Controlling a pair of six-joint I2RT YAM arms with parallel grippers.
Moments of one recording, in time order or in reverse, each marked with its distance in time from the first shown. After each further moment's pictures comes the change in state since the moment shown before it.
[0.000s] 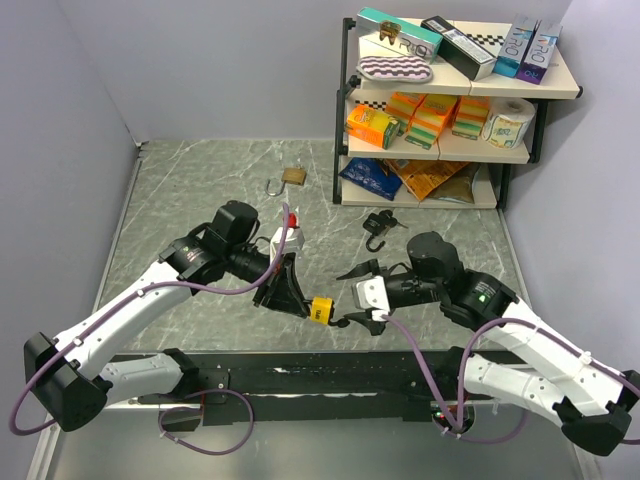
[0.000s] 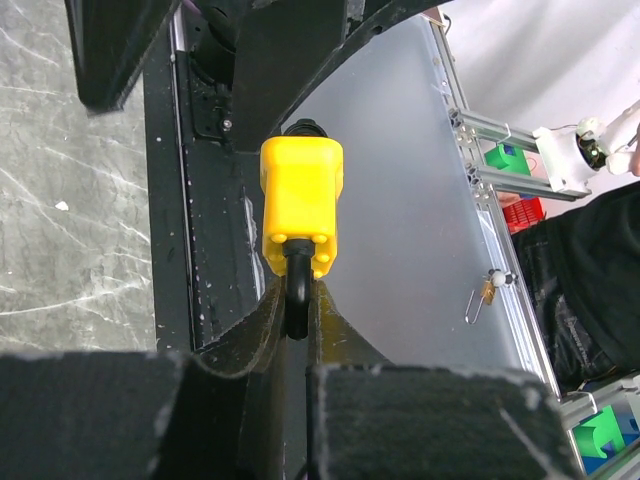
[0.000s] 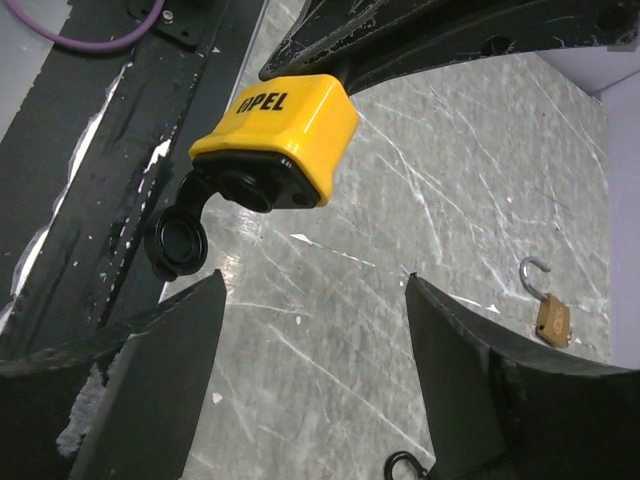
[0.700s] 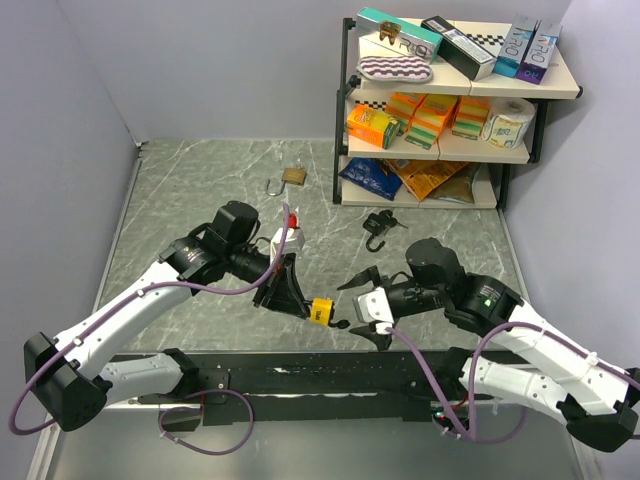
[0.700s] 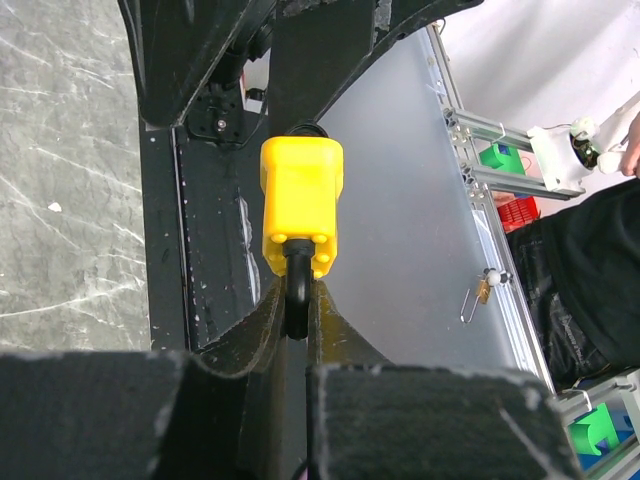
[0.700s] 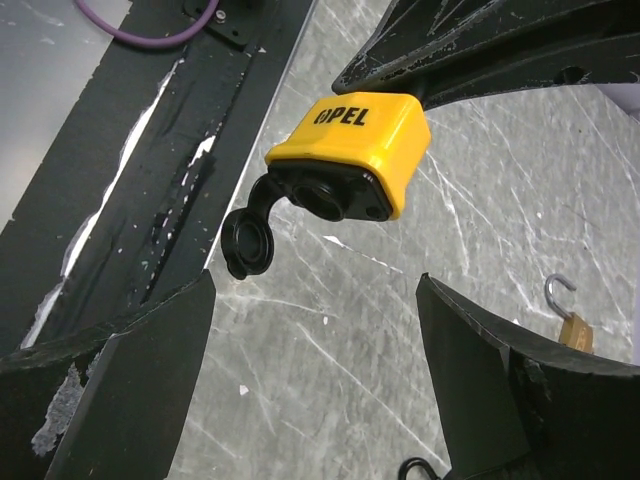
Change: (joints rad) left arm -0.004 0.000 0.000 0.002 0.007 -0.008; right arm 0.068 -0.015 0.022 -0.093 0.010 -0.023
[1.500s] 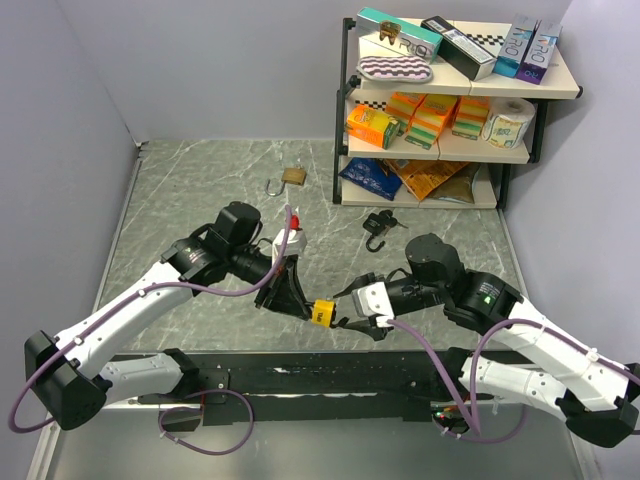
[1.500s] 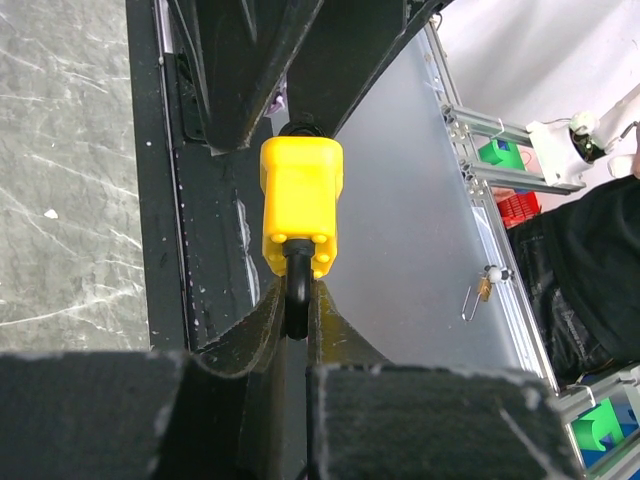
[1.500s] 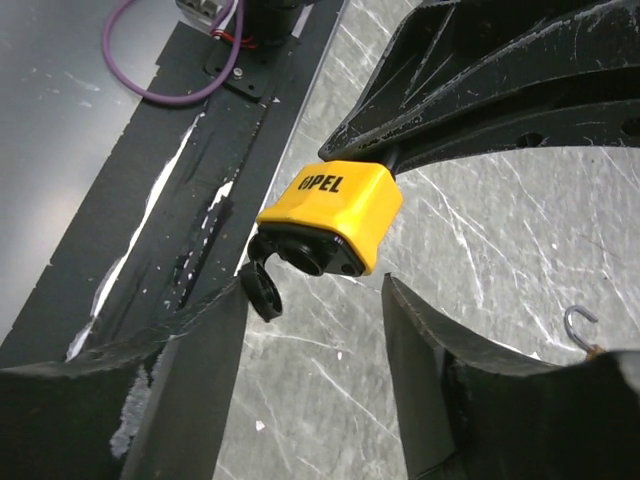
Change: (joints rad) left arm -0.017 0.003 0.000 0.016 -0.002 -0.001; right arm 0.021 0.029 0.043 0.043 -0.052 0.103
